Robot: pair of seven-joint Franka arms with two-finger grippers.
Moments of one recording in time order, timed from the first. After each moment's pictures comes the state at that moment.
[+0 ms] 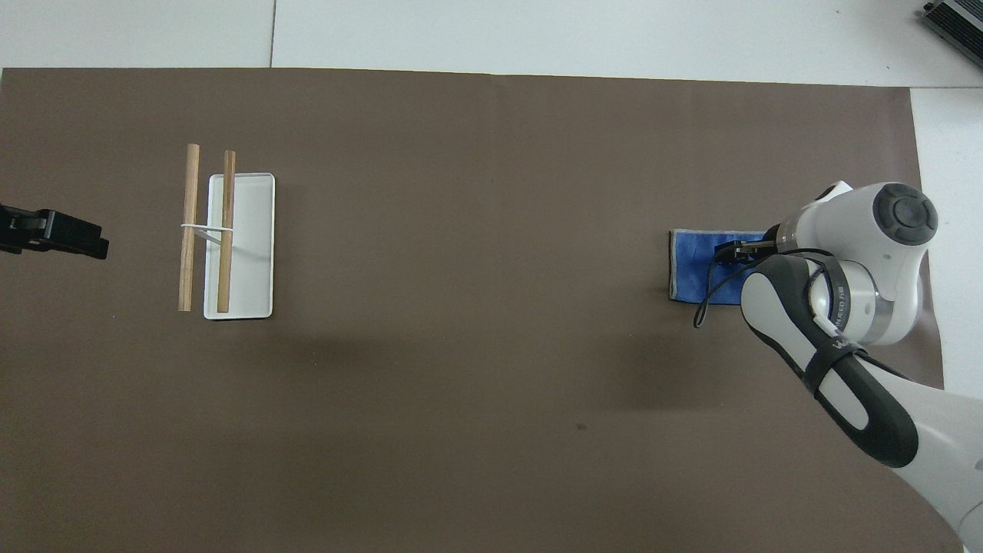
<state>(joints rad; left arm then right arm) -0.06 0.03 0.07 -1.61 -0.02 1.62 0.14 -0.06 0.36 0.00 -2.02 -0.02 2.42 -0.03</state>
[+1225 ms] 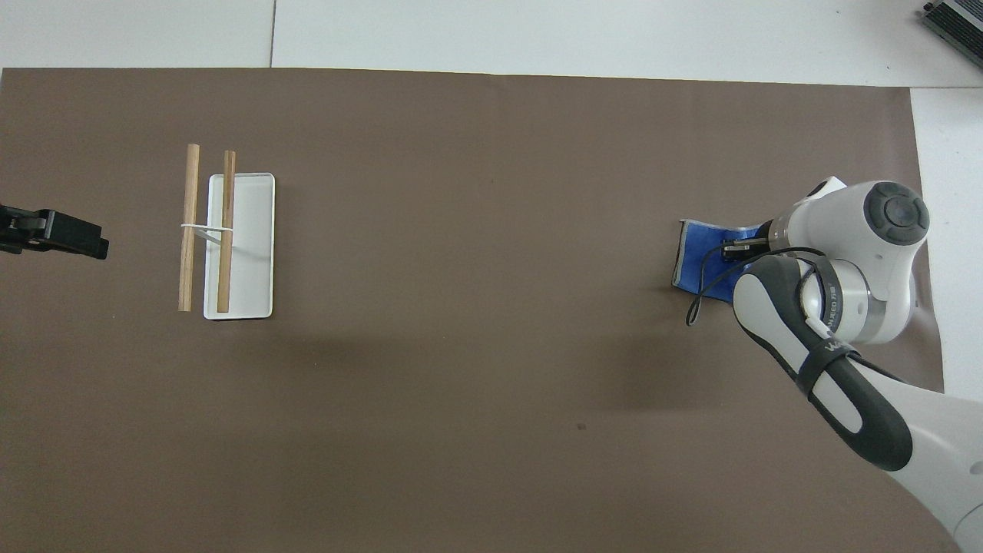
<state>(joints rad) -0.06 0.03 0.07 -1.61 -0.02 1.62 0.14 -0.04 0.31 0.00 -2.00 -0.02 2.43 -0.03</state>
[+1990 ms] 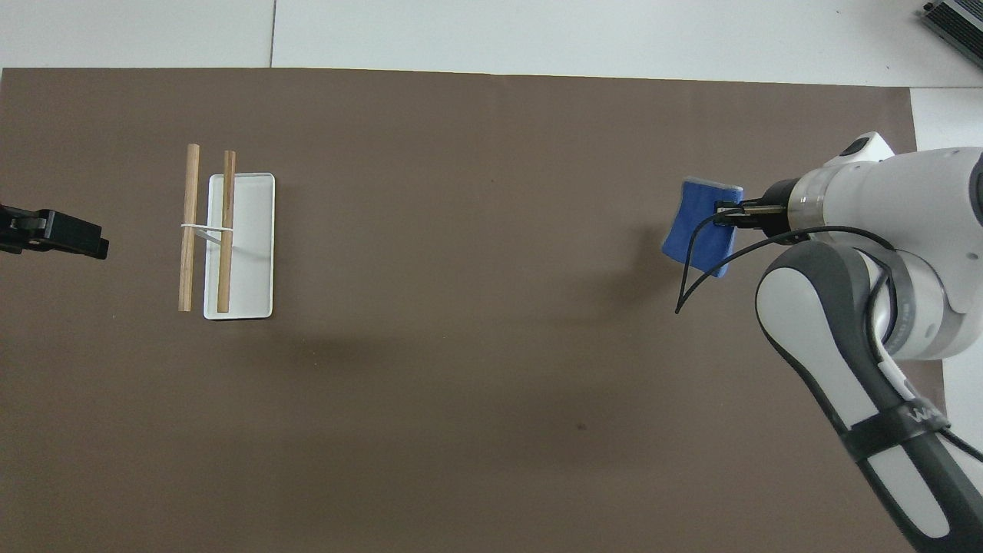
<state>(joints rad) -0.06 0.03 0.07 -1.61 -0.02 1.62 0.14 -0.03 0.11 0.14 -1.93 0.25 2.27 0.03</state>
